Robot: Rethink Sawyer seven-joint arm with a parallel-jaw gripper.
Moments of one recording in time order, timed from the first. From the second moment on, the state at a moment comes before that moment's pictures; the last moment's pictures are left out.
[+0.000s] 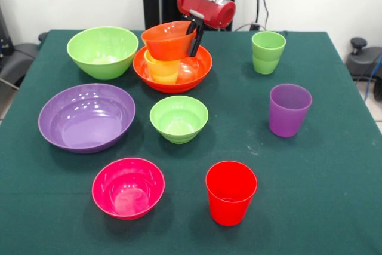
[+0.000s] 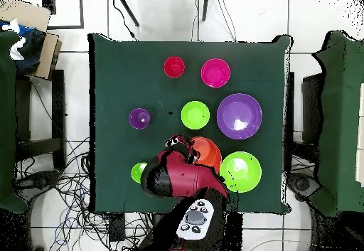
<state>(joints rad) 0.06 -0.60 -0.35 1.90 -0.11 -0.05 2.52</state>
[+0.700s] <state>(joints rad) 0.06 -0.60 -0.35 1.90 -0.11 -0.05 2.52</state>
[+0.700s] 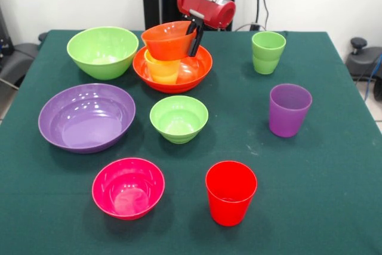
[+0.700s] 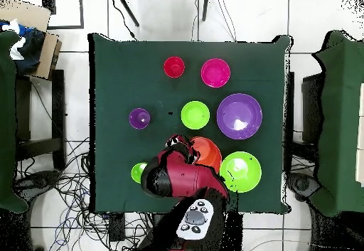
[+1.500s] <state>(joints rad) 0.06 -0.60 -0.35 1.90 -0.11 -0.05 2.52</state>
